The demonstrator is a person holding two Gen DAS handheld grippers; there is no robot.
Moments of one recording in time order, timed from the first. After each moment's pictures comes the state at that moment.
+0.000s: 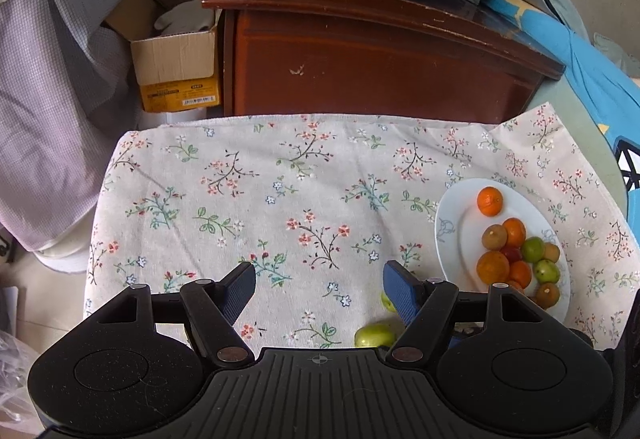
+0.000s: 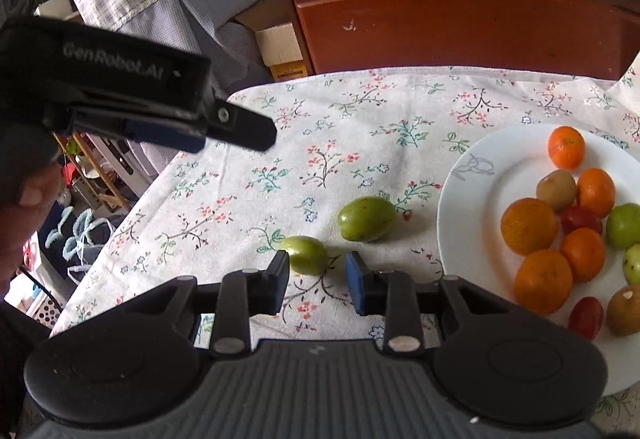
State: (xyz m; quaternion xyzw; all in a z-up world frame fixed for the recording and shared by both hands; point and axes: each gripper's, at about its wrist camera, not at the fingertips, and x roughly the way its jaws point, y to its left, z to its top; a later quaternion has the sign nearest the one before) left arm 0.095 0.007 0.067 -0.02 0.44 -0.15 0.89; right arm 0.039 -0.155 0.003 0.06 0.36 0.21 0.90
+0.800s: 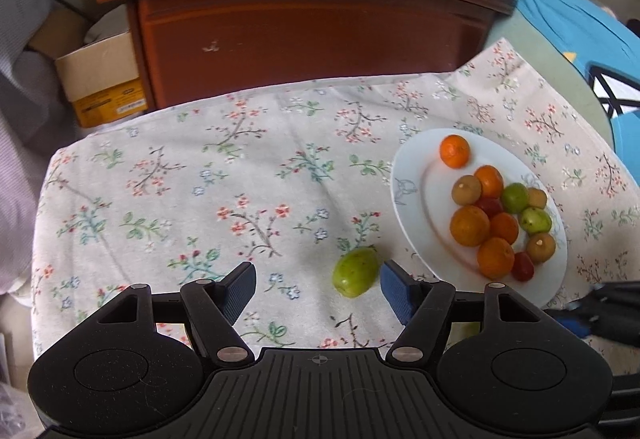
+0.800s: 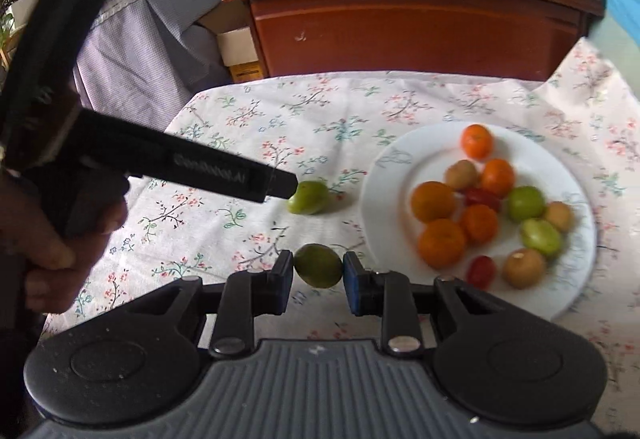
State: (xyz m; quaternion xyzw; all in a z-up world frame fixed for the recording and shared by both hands) left arm 0.095 -0.037 0.037 0.04 0.43 -0.22 0.87; right arm -0.004 -0.190 0.041 0.04 0.39 0.14 0.91
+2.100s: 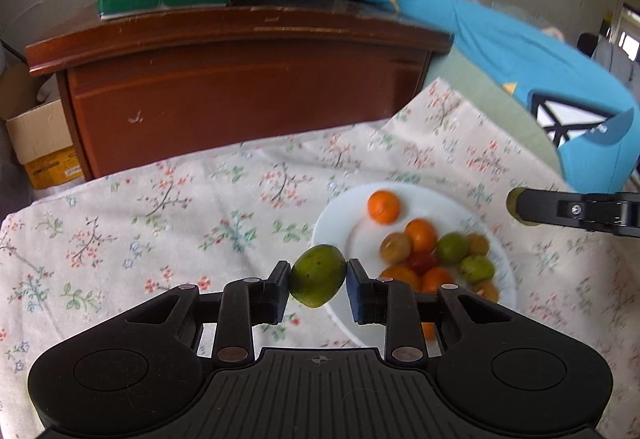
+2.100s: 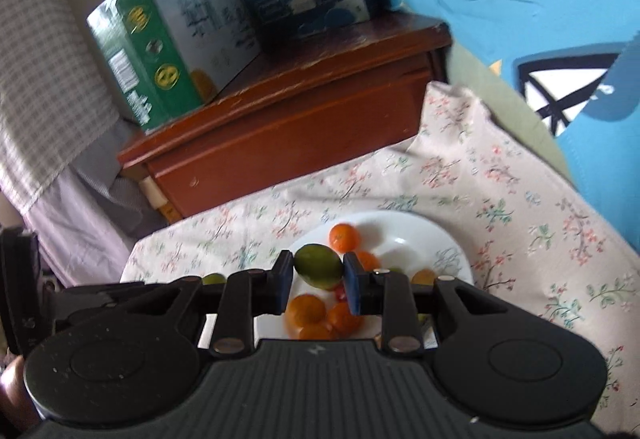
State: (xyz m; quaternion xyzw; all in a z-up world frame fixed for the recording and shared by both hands) left arm 0.090 -0.077 0.058 0.03 0.36 -0.28 0.89; right arm 0.004 -0.298 0.083 0.20 0.29 0.02 0.94
